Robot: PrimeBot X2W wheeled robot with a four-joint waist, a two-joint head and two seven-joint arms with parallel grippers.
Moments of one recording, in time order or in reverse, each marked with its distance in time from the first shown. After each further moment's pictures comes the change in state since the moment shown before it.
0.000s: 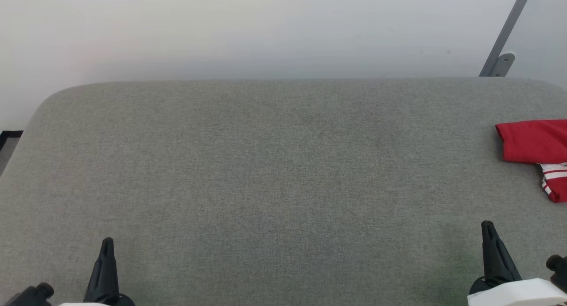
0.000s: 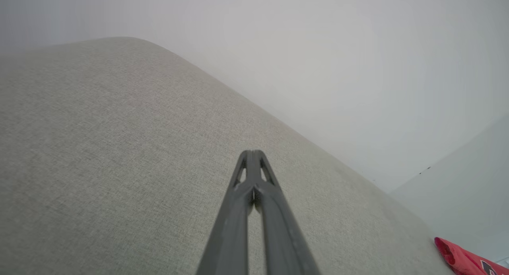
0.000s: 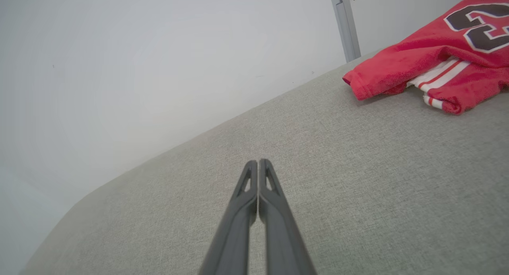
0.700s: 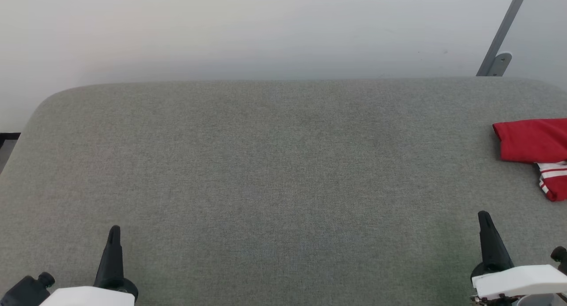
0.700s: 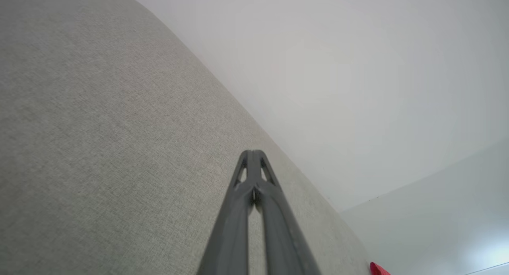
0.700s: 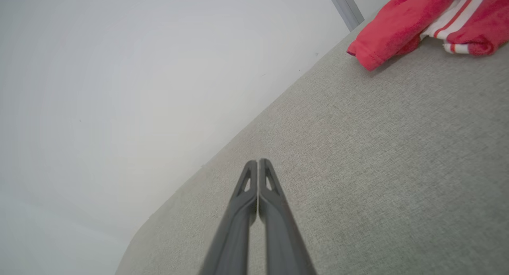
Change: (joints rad) left arm -0.067 -0.024 0.003 0.034 -0.251 0.000 0.079; right arm -0.051 0.012 -0.005 0.022 0.289 0.000 0.078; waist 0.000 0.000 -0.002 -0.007
